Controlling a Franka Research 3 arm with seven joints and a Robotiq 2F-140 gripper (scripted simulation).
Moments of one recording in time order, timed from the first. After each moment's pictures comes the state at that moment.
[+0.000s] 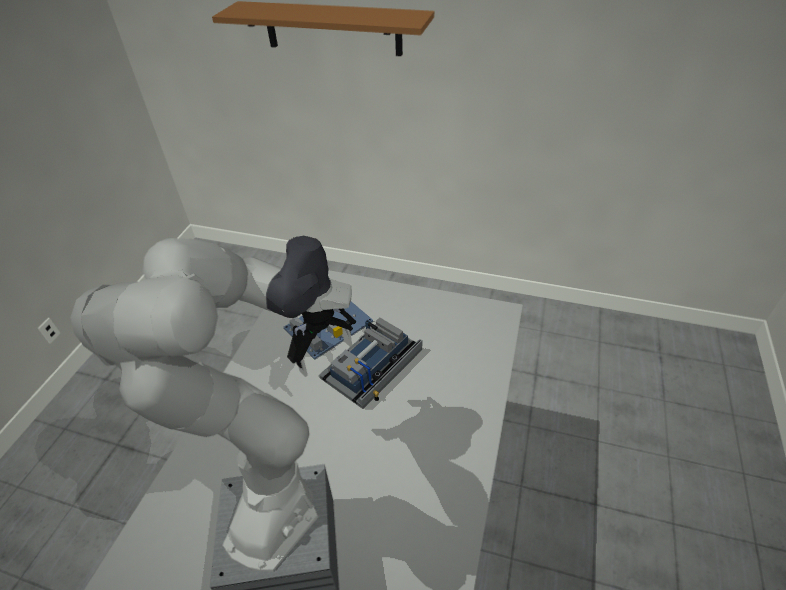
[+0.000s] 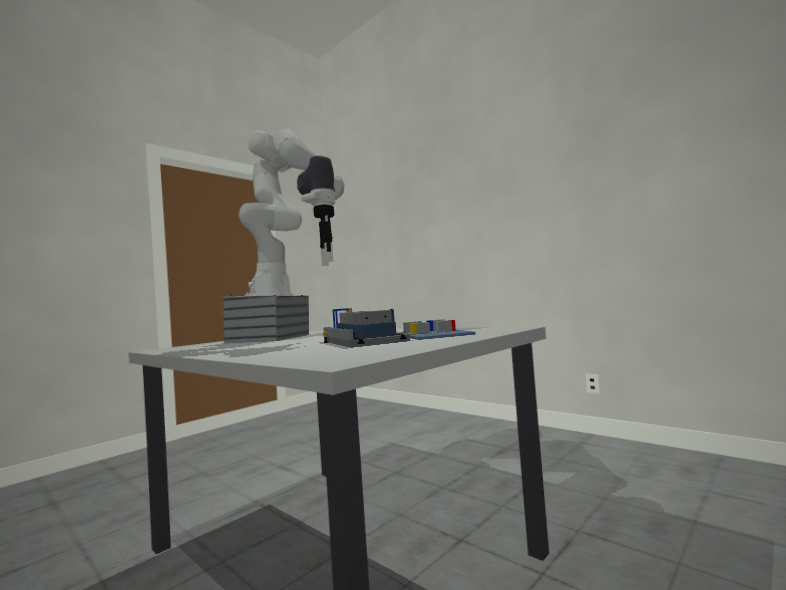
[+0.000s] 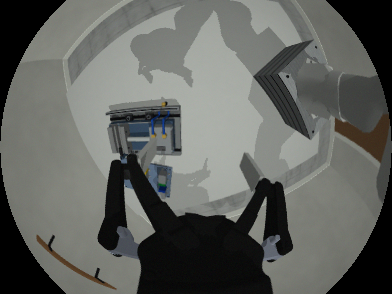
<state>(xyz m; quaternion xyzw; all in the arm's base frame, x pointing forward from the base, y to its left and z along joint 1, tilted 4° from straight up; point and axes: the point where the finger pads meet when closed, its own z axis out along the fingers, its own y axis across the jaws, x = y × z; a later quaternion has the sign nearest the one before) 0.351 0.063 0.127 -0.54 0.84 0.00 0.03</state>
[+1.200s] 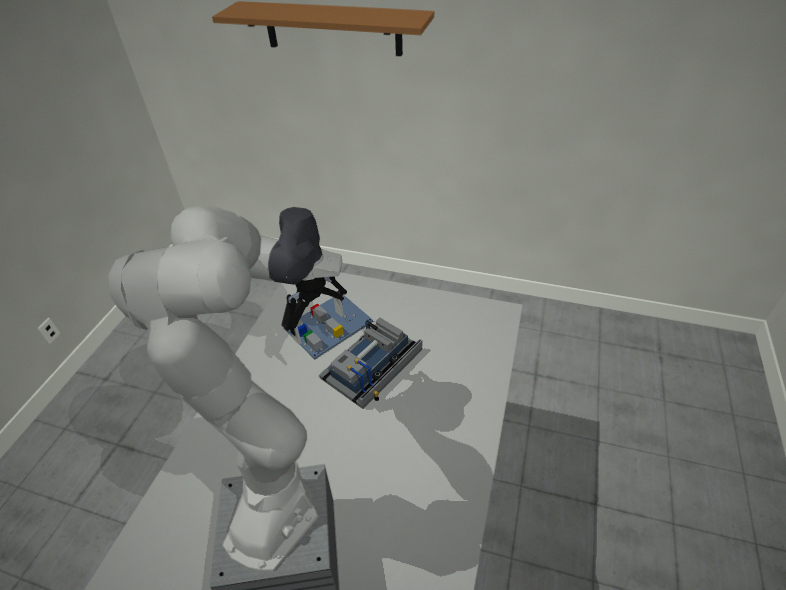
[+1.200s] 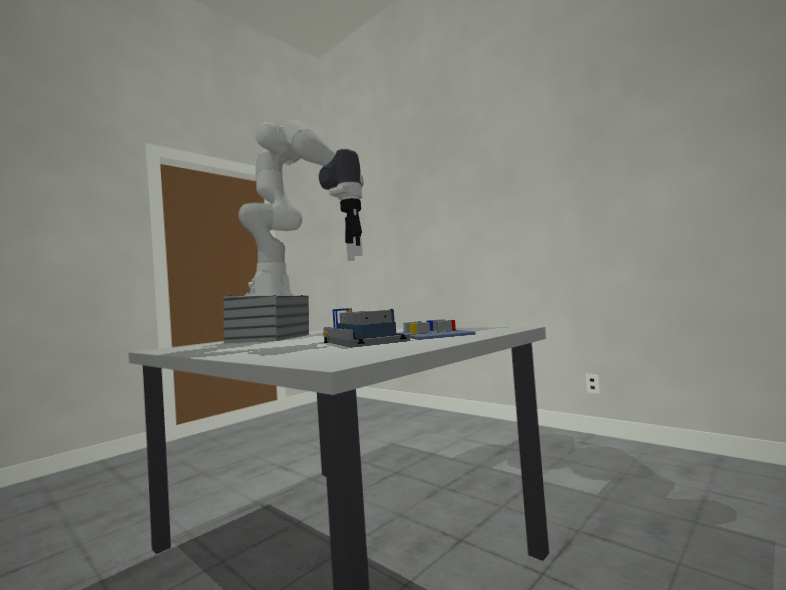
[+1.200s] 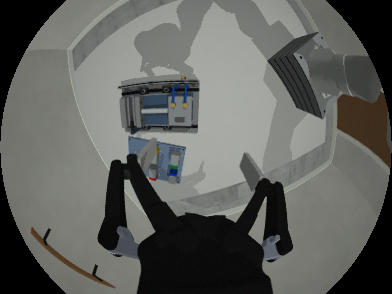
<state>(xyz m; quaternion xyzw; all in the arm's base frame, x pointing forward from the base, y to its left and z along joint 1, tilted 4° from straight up) 0.432 0.130 0.144 -0.55 0.84 0.00 0.04</state>
